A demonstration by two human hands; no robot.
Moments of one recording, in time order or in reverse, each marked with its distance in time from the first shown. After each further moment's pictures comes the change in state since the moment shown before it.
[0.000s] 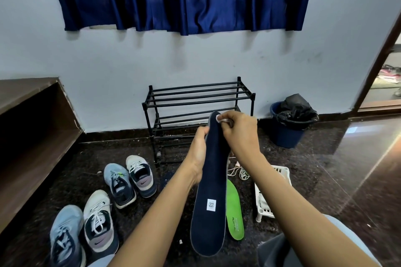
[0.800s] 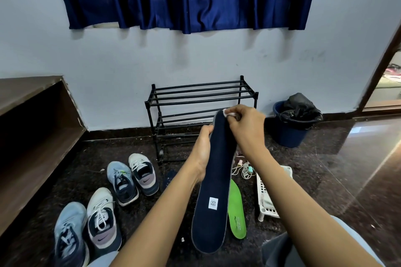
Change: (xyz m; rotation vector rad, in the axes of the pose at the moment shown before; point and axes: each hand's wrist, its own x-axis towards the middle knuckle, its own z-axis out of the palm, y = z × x) left_hand 0.000 -0.001 0.001 0.039 0.005 0.020; right_hand 0.010 0.003 -0.005 0.048 0.064 0.079
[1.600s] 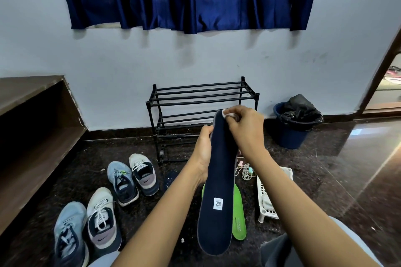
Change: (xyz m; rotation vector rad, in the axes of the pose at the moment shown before) left_hand -0.002 0.003 0.004 -0.130 -0.018 -0.030; right_hand -0.001 -0.003 0.004 0.009 -0.010 -0.022
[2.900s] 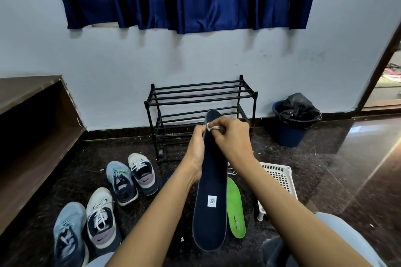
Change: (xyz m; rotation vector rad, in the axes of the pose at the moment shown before) left_hand 0.002 0.001 -0.010 0.103 0.060 -0.010; right_hand -0.027 -0.009 0.012 -0.025 -0.137 -0.067
